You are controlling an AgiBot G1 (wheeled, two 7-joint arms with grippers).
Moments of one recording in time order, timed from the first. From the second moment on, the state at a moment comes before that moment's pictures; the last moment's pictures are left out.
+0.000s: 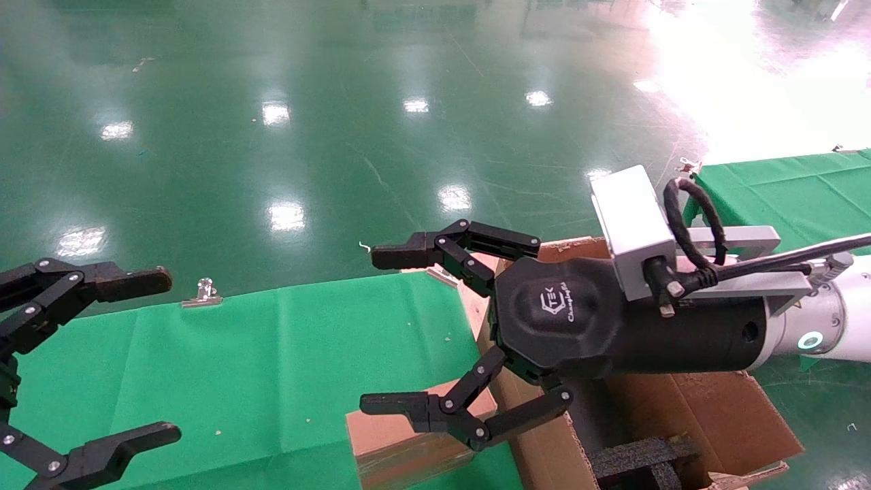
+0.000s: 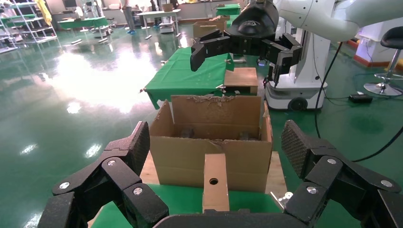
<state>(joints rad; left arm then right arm) -1.07 0.61 0.28 -1.28 0.73 1.50 -0.19 1.07 -0.61 -0.28 1.28 -0.72 -1.50 0.18</state>
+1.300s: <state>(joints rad) -1.07 0.61 0.28 -1.28 0.73 1.50 -0.19 1.20 -0.65 -0.38 1.25 -0.91 -1.54 0.22</state>
